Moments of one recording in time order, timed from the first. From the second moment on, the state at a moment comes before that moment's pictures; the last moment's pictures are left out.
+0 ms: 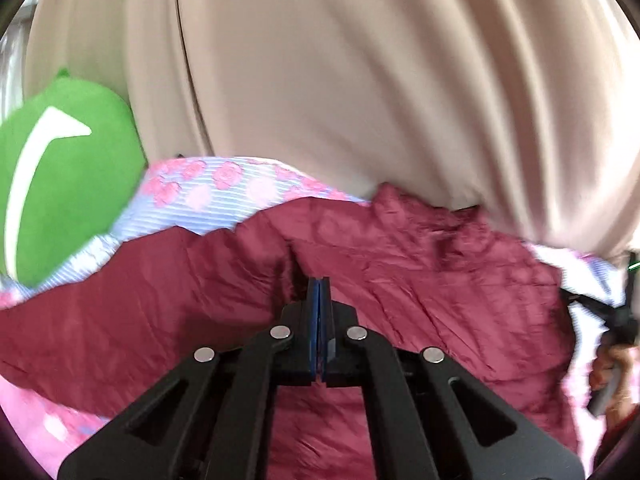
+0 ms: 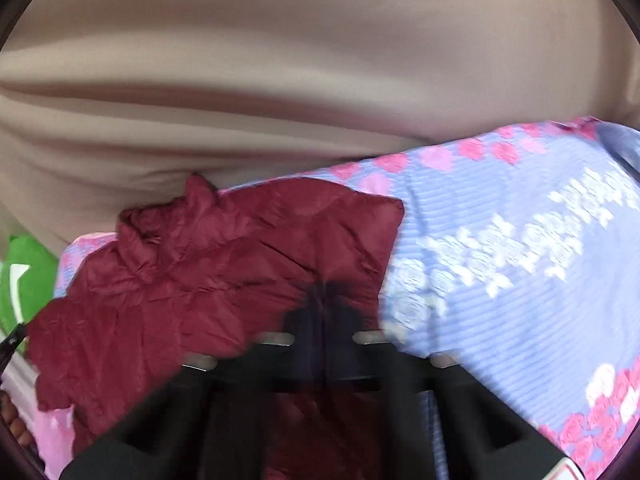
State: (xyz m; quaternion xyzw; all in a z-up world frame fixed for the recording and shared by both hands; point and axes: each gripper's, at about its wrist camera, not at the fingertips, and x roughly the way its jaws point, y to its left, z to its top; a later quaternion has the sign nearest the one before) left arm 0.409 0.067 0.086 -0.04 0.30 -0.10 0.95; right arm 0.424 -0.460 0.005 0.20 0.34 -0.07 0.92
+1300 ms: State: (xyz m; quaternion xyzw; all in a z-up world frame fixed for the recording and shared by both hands) left arm 0.425 0.015 -0.040 -0.06 0.42 -0.12 0.90; right arm 0.328 -0.490 -0.059 0.13 0.40 -0.17 0.89
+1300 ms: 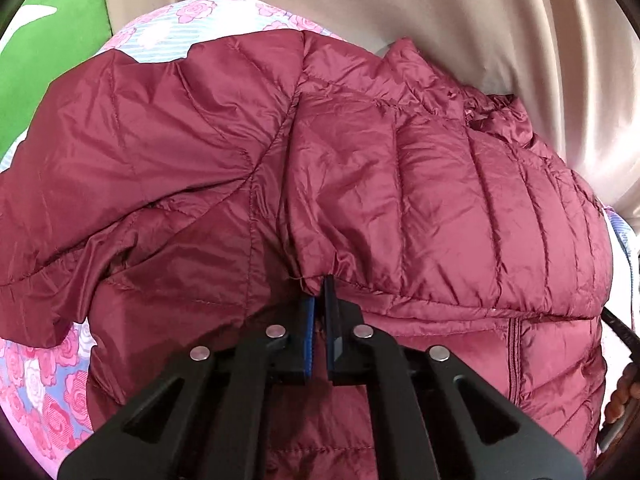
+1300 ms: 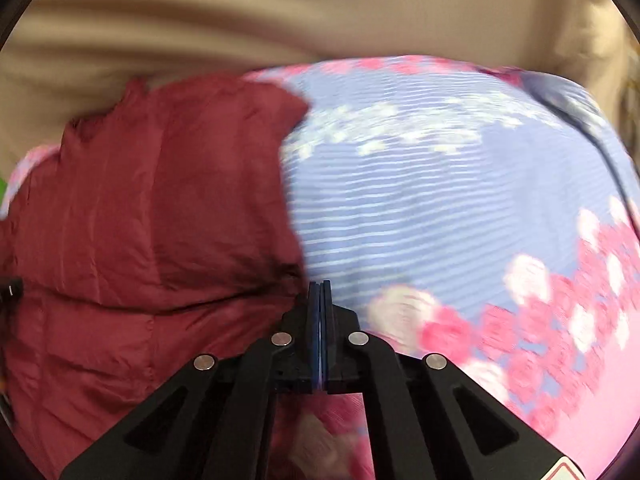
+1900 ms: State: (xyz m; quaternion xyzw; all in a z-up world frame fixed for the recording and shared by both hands) left arm 0.420 -0.053 -0.048 0.06 0.38 -0.06 0.92; right arm 0.368 -0.451 -0.035 0.11 0.37 -0.13 0.91
